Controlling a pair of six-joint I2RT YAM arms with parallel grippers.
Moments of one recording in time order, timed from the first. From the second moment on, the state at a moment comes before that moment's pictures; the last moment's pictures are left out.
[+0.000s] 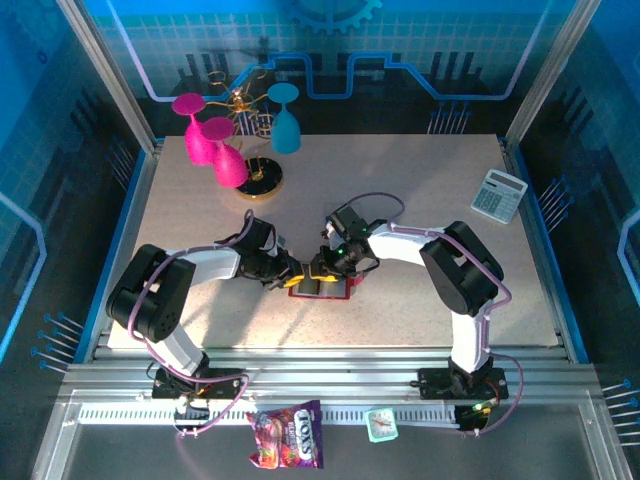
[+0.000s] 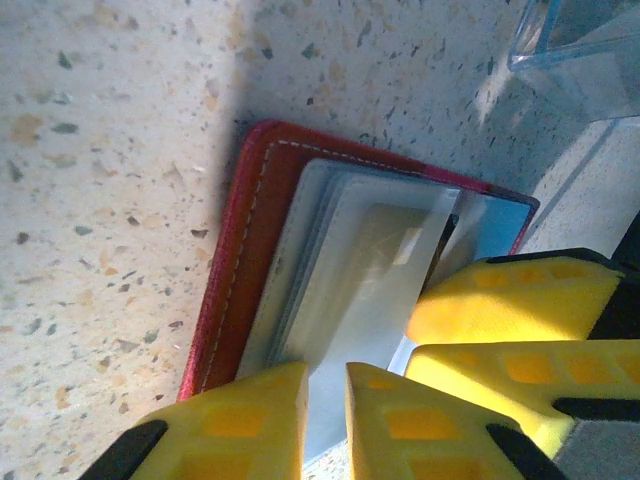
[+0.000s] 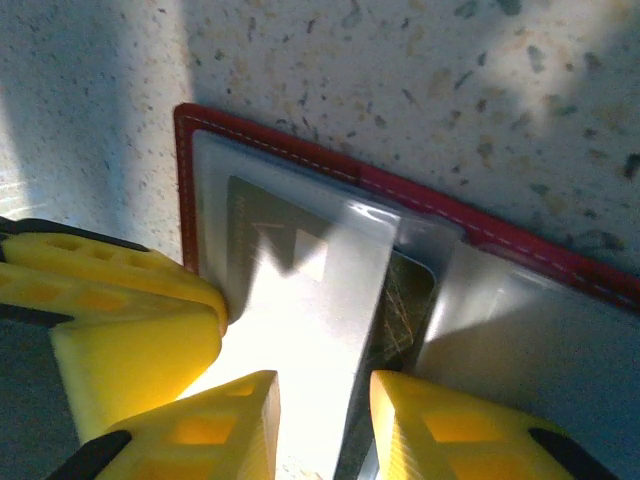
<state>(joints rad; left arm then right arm) -0.35 1.66 0.73 -0.16 0.61 -0.90 0.66 1.95 1.18 -0.40 -0.53 0.70</state>
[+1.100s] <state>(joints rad) -0.35 1.66 0.77 -0.23 0.61 -0.89 0.63 1.89 1.07 -0.30 -0.56 0.74</state>
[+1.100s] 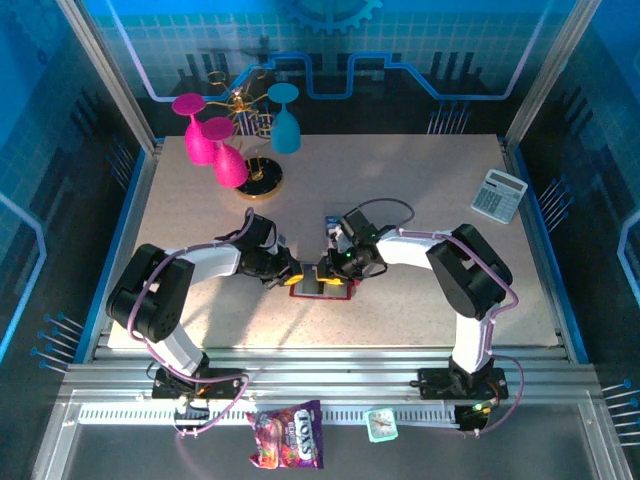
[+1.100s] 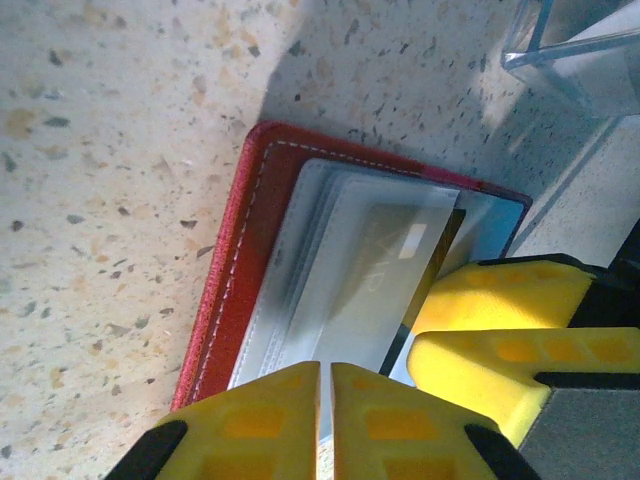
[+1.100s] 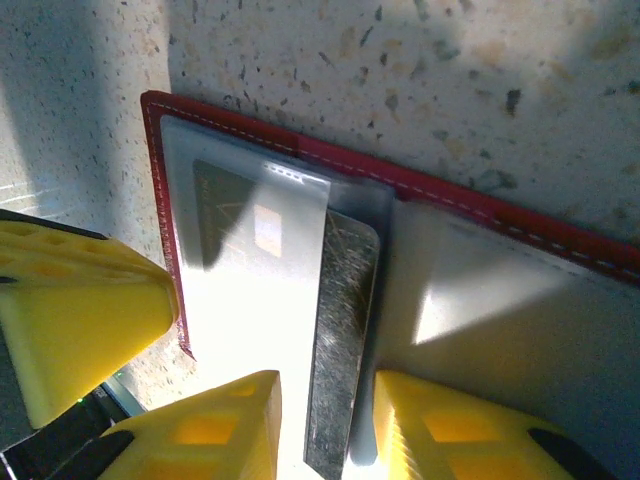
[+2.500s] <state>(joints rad) -0.39 1.69 0.80 -0.28 0.59 -0.87 0.57 1.86 0.90 0.00 -0.71 0.88</state>
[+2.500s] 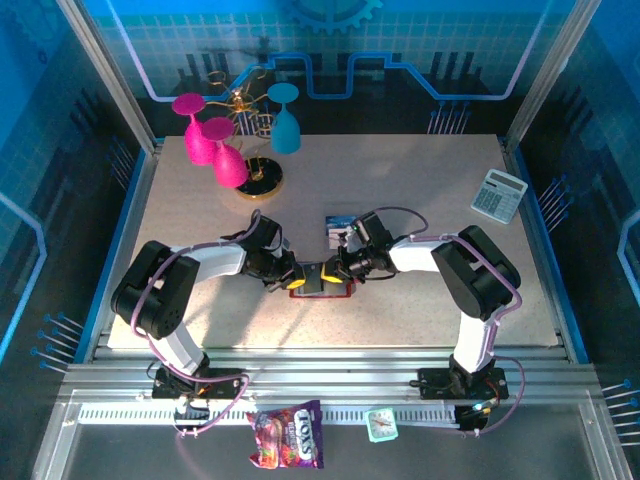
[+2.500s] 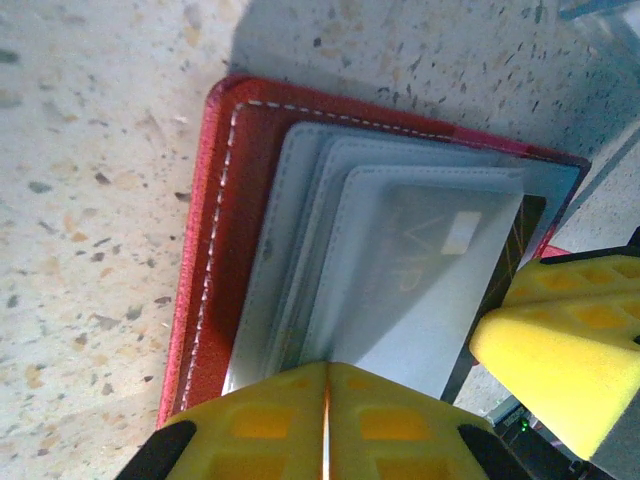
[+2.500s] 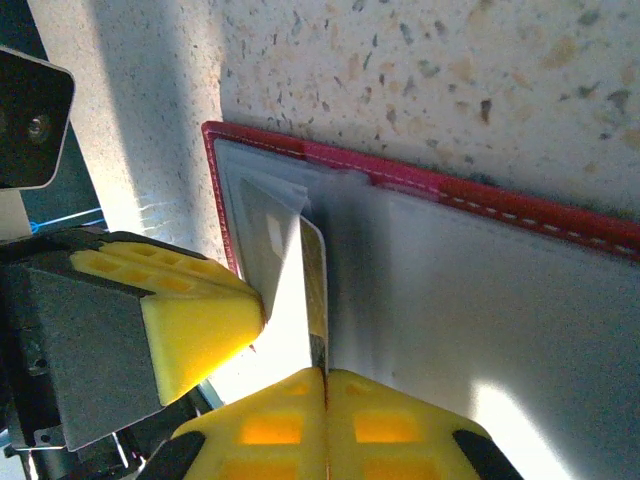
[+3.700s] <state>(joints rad) -0.40 1.62 0.80 -0.29 0.53 -0.89 0.55 1.74 0.94 -0.29 -0.60 0.74</state>
